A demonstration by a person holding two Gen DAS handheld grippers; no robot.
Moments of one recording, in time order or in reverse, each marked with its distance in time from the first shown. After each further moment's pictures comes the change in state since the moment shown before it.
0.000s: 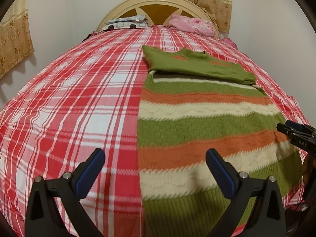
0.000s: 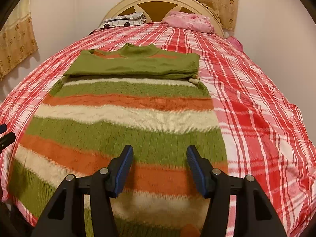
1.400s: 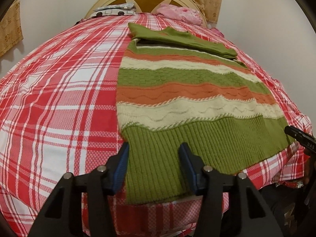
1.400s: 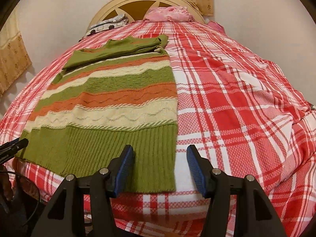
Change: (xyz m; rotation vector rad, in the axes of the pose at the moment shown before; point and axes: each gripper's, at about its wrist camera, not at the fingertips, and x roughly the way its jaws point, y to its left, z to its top) left arm -0.008 -0.010 -0.067 -0.001 0.076 -0.119; right arm -0.062 -0.052 -0.103 0.149 0.005 0.047
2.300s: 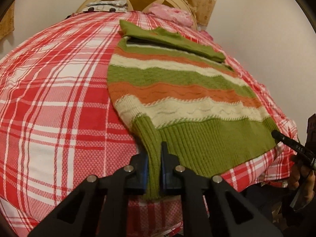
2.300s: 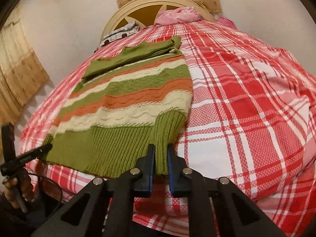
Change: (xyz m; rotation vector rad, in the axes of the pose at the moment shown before) left arm -0.005 0.008 0.000 -0.035 -0.004 -0.147; right arm -0.008 -0.005 -0.011 0.108 -0.051 0.169
